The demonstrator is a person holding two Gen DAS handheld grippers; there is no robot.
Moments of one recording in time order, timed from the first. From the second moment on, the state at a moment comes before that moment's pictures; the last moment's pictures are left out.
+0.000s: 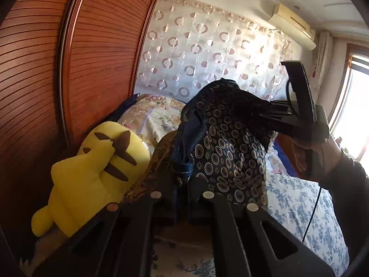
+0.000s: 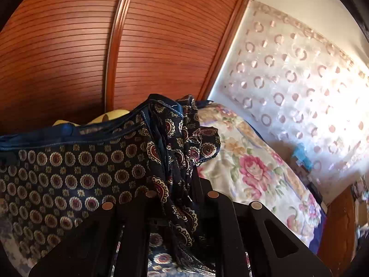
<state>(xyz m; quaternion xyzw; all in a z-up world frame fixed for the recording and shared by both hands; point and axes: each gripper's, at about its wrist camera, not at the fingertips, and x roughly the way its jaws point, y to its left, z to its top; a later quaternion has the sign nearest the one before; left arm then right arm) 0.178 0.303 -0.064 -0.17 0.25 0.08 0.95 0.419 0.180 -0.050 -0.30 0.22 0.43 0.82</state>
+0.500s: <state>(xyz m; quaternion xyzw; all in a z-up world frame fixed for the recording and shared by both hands) 0.178 0.300 -0.067 -0.15 0.26 0.10 0.95 0.447 0.142 -0.033 -0.19 0.24 0.43 0.85</state>
